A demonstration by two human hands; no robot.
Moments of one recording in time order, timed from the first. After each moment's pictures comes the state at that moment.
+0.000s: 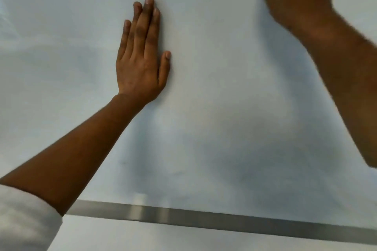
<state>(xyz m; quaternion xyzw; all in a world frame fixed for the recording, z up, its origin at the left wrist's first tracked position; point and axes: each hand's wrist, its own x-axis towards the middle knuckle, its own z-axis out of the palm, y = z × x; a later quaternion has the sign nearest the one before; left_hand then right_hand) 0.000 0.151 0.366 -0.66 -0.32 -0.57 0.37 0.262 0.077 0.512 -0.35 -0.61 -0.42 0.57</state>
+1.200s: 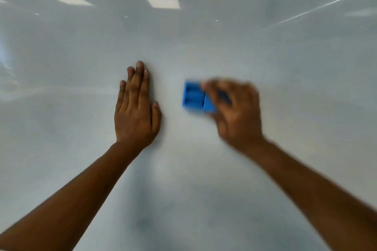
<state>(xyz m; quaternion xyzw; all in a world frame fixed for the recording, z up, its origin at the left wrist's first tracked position) 0.103 0.125 0.372 -0.65 -0.35 -0.58 0.34 0.362 0.056 0.404 -0.33 -0.70 -0.46 0.44</state>
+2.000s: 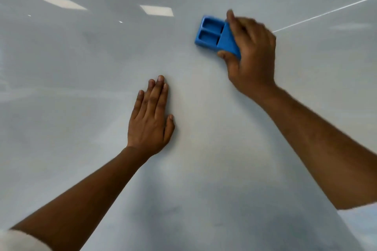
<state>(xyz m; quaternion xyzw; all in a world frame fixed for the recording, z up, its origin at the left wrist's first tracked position) 0.212 0.096 0.383 -0.70 -0.35 -0.52 0.35 0.456 0.024 0.548 -0.38 -0.65 -0.43 0.49</state>
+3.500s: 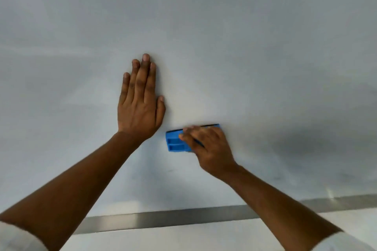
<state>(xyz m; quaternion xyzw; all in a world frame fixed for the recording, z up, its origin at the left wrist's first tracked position) 0.345 0.068 0.309 -0.72 -0.36 -0.50 0.31 0.572 -0.006 0.213 -0.37 -0.78 -0.34 0.36</state>
